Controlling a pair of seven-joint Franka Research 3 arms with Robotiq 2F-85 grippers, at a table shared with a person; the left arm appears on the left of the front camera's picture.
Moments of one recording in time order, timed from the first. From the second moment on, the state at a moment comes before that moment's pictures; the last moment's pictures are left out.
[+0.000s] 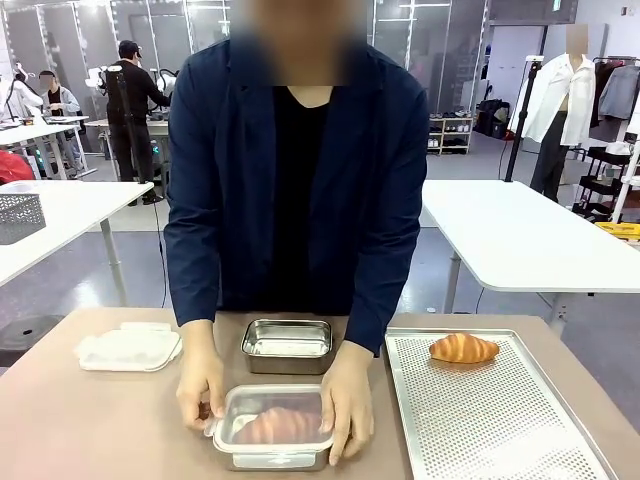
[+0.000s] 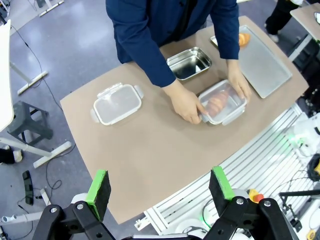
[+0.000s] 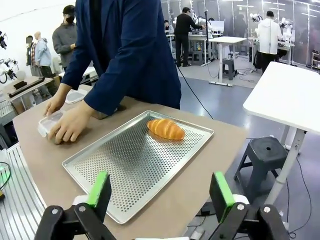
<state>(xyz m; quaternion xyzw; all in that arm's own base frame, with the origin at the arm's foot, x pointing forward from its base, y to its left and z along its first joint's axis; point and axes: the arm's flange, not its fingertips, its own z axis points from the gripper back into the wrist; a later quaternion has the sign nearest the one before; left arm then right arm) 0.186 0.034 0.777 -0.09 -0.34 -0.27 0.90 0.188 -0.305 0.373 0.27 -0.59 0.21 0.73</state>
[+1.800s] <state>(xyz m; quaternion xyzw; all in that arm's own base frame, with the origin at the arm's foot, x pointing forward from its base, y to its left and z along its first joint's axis) 0.186 0.034 0.777 -0.09 -0.34 -0.27 0.90 0.190 -0.305 0.373 0.27 -0.59 0.21 0.73</state>
